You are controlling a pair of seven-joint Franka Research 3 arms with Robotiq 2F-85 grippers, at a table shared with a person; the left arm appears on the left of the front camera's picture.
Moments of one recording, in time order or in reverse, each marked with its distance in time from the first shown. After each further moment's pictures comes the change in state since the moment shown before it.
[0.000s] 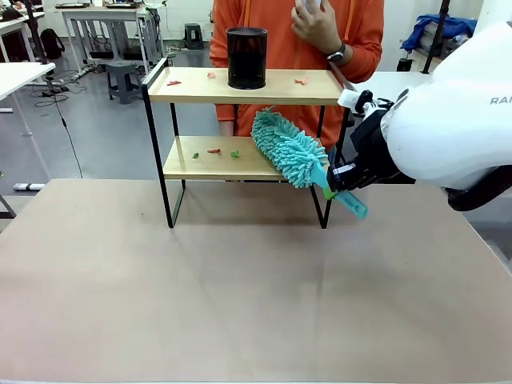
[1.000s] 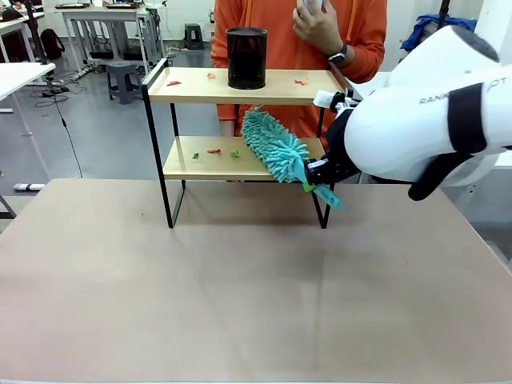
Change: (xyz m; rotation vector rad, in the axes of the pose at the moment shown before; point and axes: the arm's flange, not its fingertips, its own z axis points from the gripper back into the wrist) left arm 0.000 0.000 0.000 0.000 0.000 0.000; right arm 0.039 0.014 -0.047 -0.006 0.000 -0.003
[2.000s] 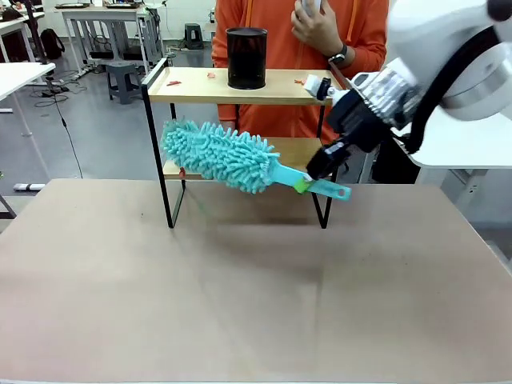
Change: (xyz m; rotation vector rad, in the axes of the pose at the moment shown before) left arm 0.000 0.000 0.000 0.000 0.000 0.000; right arm 0.019 -0.022 0.034 0.531 0.237 0.347
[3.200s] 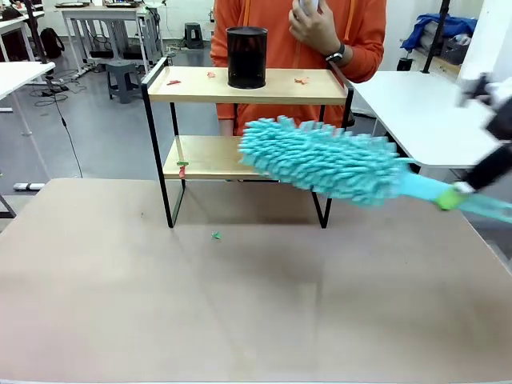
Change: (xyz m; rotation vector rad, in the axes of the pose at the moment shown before) left arm 0.000 -0.001 0.001 0.001 -0.002 -0.001; right arm -0.184 0.011 0.153 0.174 -0.058 -0.151
